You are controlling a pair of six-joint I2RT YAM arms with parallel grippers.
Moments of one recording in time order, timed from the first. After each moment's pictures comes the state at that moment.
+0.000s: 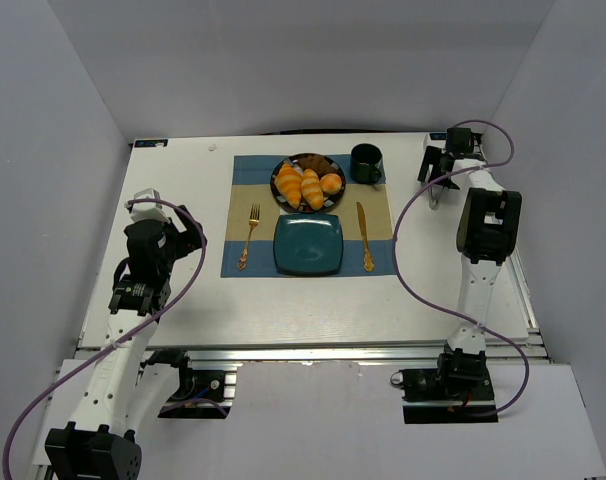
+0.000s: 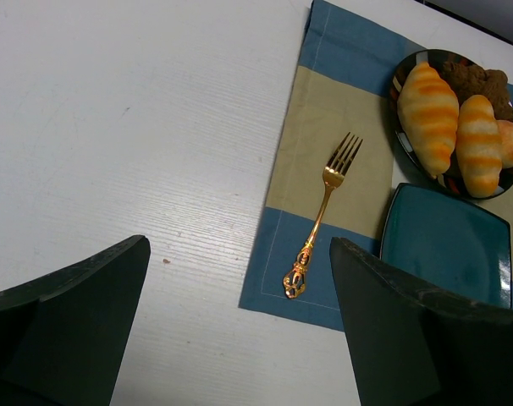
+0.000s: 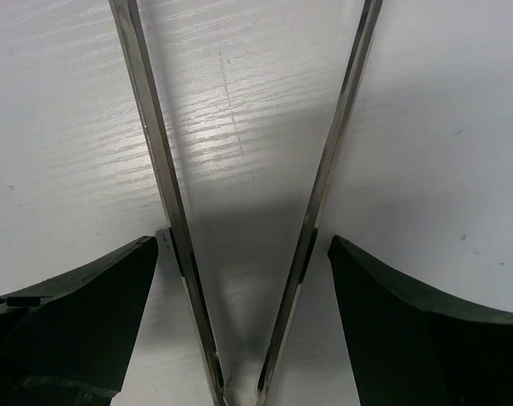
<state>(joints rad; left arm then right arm) -0.09 0.76 0.69 -0.30 -0.18 -0.35 -0.08 2.39 1.93 -0.40 0.05 0.12</state>
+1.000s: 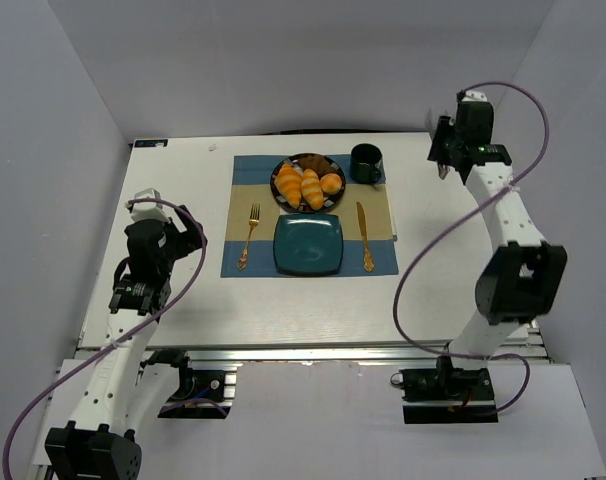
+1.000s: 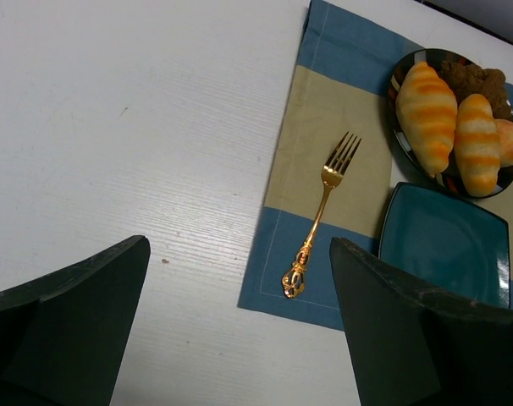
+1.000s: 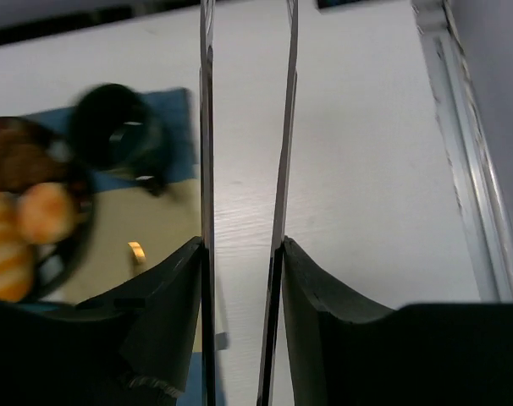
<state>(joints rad) -0.09 0.77 0.69 -0.30 -0.18 -0.35 0.03 1.75 1.62 -0.48 0.08 0.15</state>
